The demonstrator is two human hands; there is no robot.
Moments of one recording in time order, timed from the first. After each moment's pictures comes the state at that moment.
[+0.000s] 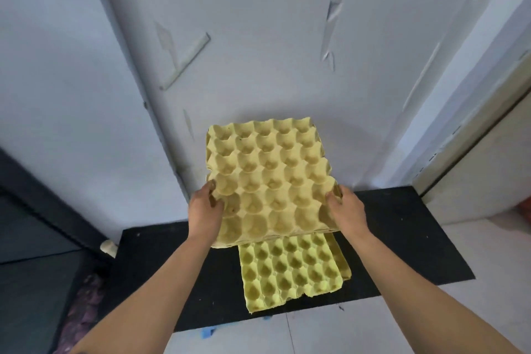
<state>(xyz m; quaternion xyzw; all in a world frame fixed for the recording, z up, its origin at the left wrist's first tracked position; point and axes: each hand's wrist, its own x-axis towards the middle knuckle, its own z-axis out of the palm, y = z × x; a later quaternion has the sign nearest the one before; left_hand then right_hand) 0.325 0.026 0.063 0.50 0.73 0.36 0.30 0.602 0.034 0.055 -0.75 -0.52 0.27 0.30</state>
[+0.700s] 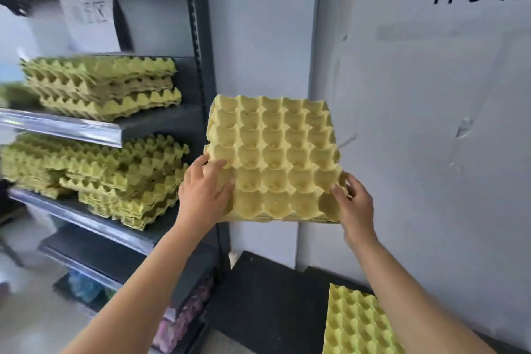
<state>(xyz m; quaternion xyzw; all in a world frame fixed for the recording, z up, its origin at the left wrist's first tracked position) 0.197 -0.210 0.280 0.48 0.78 0.37 -0.13 0.416 -0.057 0.238 -0.35 -0.60 0.47 0.54</state>
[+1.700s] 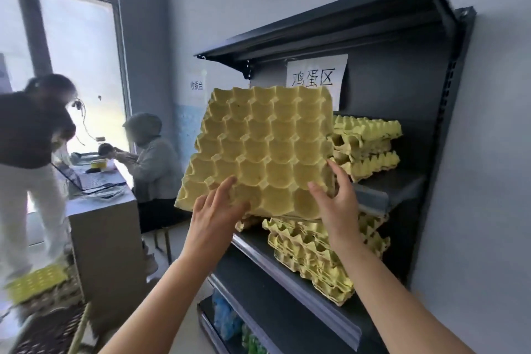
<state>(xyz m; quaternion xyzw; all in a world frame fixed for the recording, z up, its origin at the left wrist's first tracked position) -0.183 -0.519 0.322 0.41 0.80 0.21 -0.38 -0.082 -0.329 0.344 -0.10 -0.74 0.46 0.48</state>
